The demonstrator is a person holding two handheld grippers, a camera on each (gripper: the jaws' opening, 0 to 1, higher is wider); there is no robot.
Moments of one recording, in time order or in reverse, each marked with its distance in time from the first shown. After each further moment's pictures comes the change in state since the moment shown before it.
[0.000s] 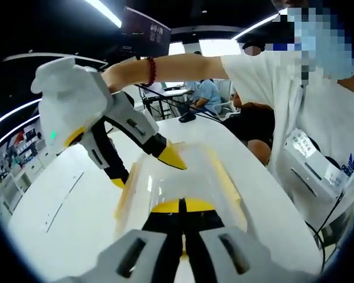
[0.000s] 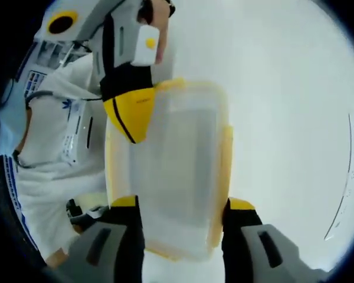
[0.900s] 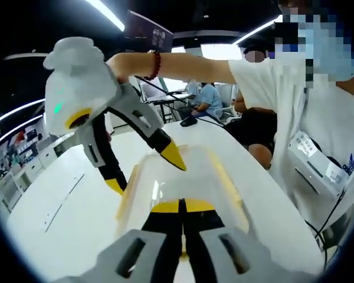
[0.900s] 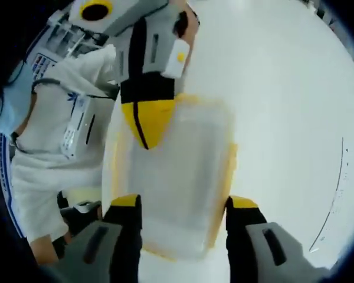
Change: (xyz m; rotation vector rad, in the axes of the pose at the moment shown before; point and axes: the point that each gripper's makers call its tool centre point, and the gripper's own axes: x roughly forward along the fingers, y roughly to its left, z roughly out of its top) left arm 0.001 0.003 0.001 -0.009 -0.038 0.011; right arm -0.013 0.004 0.007 -0.118 -0.035 -0.083
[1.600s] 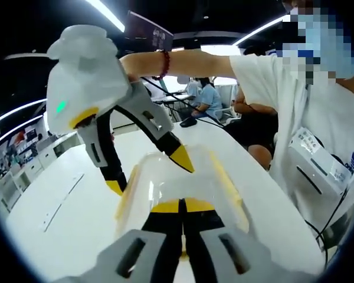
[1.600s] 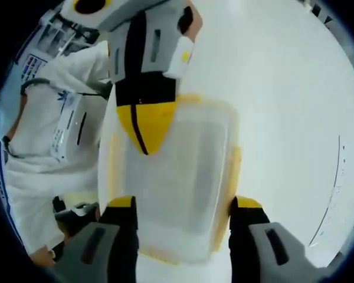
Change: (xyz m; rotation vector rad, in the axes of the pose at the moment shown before) left arm -0.002 0.000 0.002 -0.002 -0.010 -0.006; right arm 0.009 0.001 0.005 0.027 0.026 -0.031
